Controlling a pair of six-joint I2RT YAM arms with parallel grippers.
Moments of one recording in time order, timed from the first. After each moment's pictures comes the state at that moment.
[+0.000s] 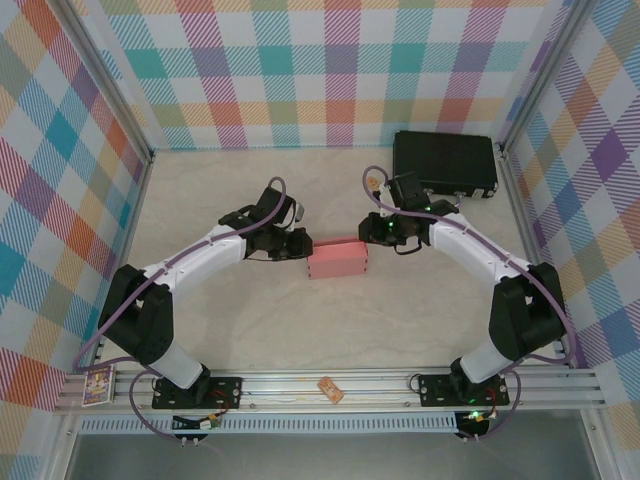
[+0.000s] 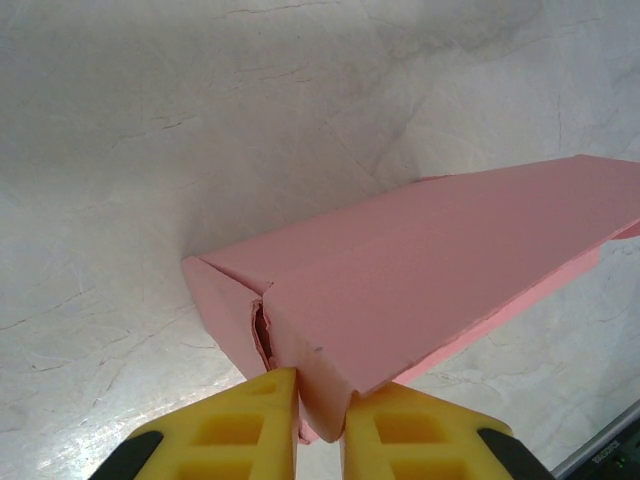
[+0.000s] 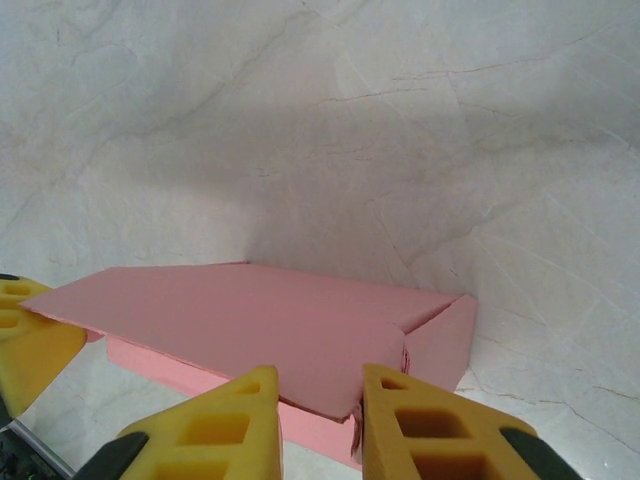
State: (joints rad) left arm -0.56 1.57 1.17 -0.59 0.28 -0.57; right arm 0.44 1.55 1.18 -0.60 -0.36 0.44
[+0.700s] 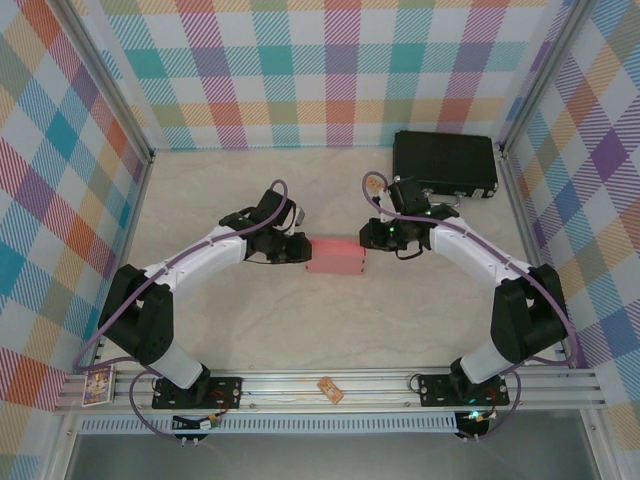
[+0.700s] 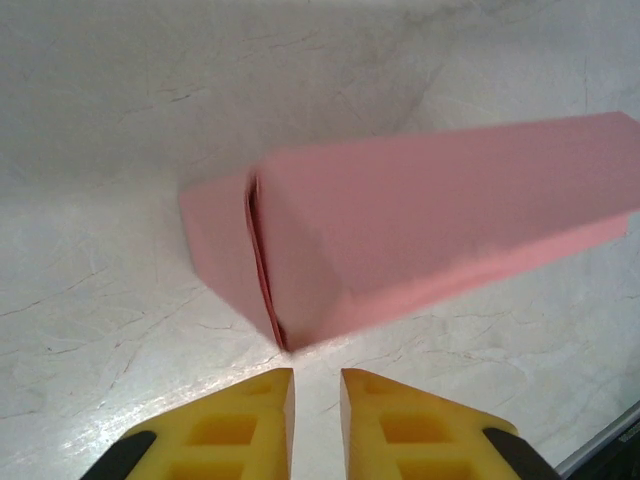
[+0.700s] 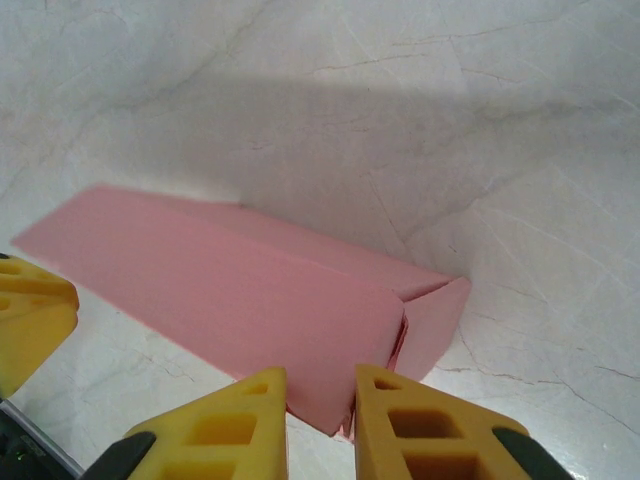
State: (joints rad) left arm -0.56 1.57 1.15 -0.62 0.28 -0.52; right arm 0.44 1.54 1.14 -0.61 -0.37 0.42
